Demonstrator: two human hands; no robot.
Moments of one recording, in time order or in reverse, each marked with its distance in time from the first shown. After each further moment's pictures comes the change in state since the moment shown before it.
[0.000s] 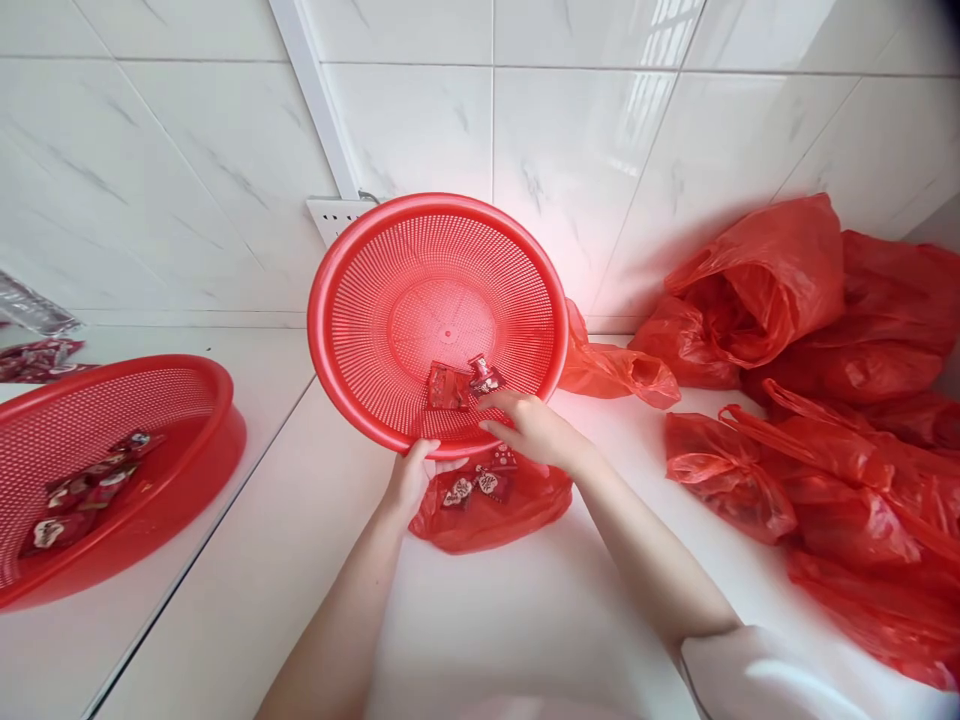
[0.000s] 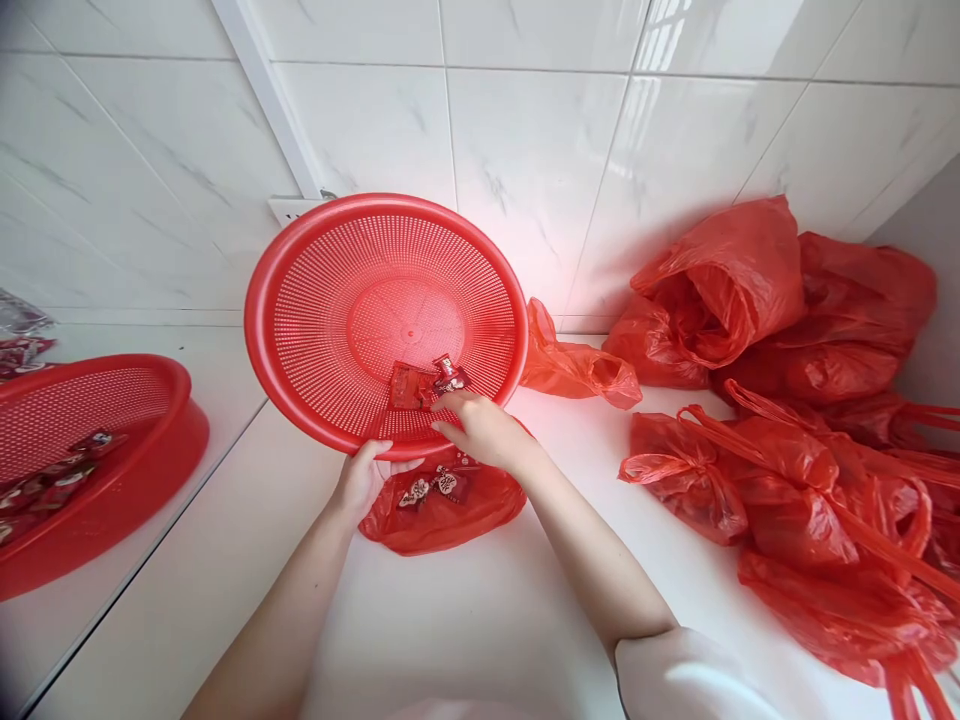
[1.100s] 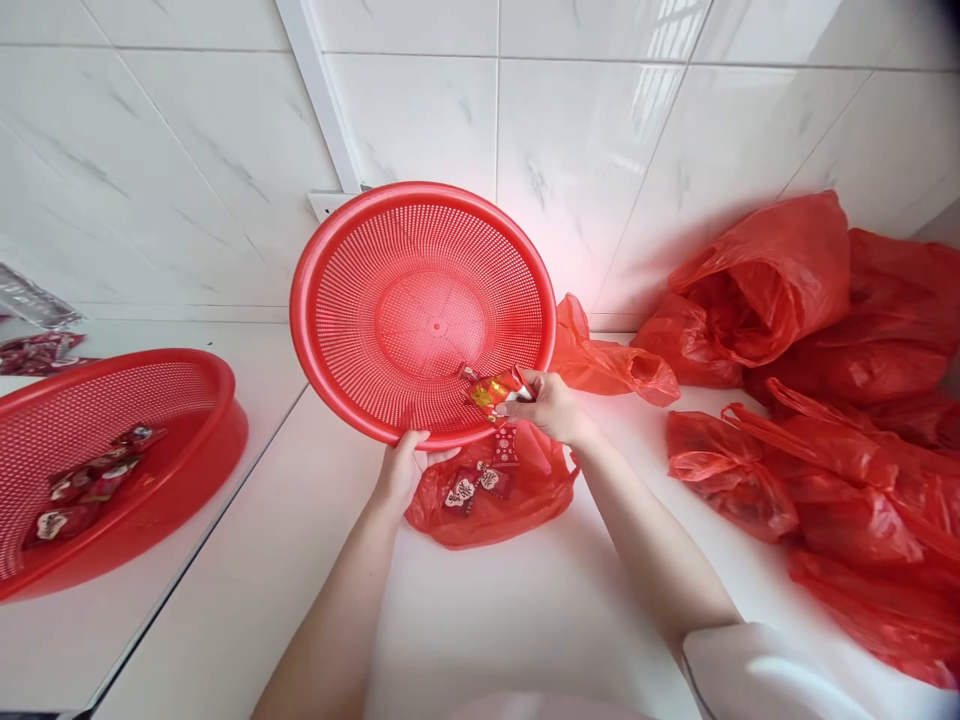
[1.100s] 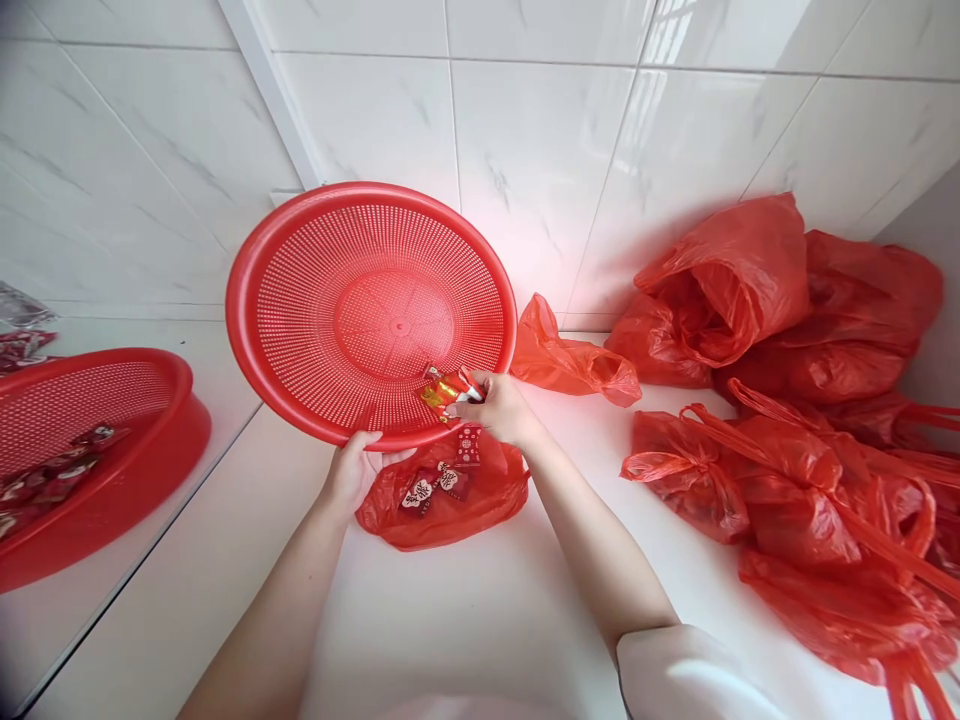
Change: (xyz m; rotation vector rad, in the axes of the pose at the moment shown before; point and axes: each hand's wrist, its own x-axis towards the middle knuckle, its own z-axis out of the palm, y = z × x) left_hand 0.001 0.007 -0.007 -0.050 0.031 0.058; right_hand 0.006 0.014 -0.006 0.704 0.137 0.333
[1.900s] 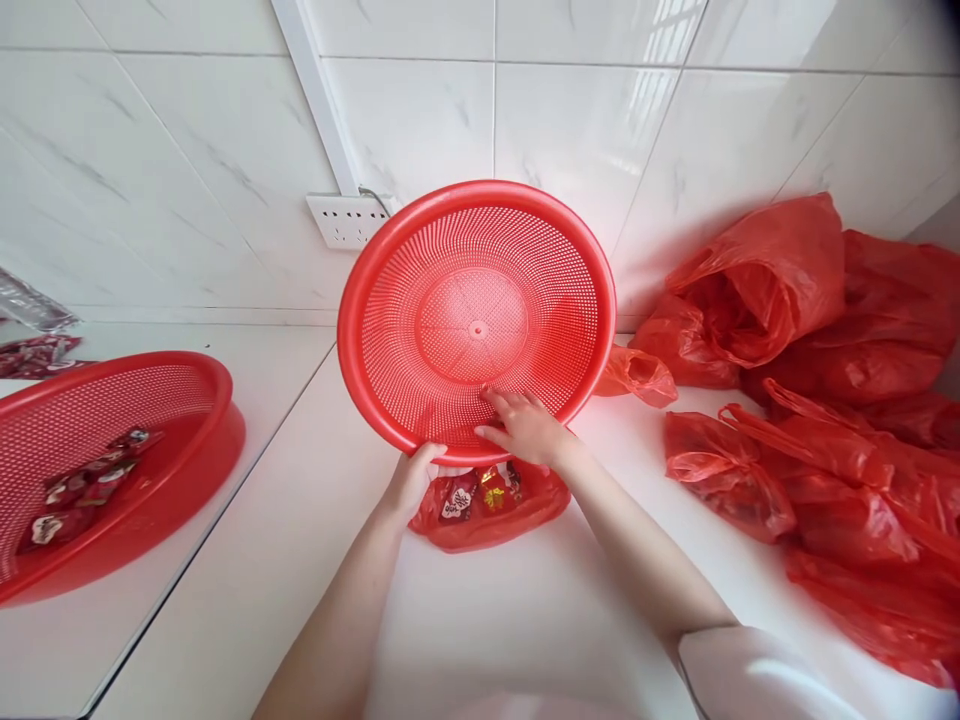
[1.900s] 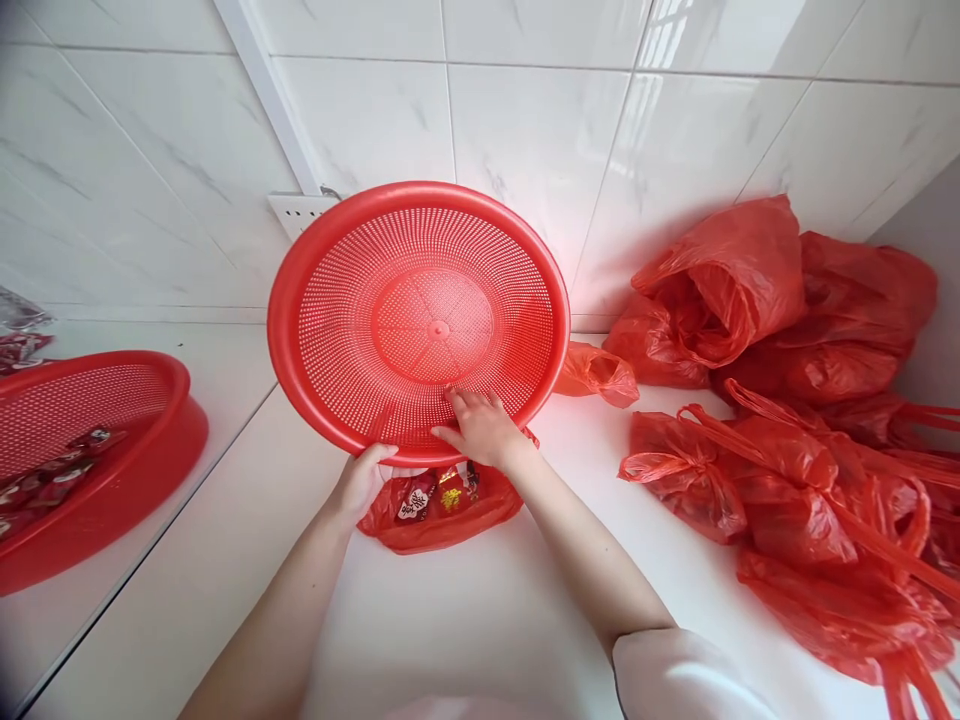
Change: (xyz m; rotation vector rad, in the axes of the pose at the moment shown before) left_hand -0.006 -0.008 0.001 0.111 -0.128 -0.114; right_hand -0.004 0.016 0.018 -0.990 -0.147 -0.092
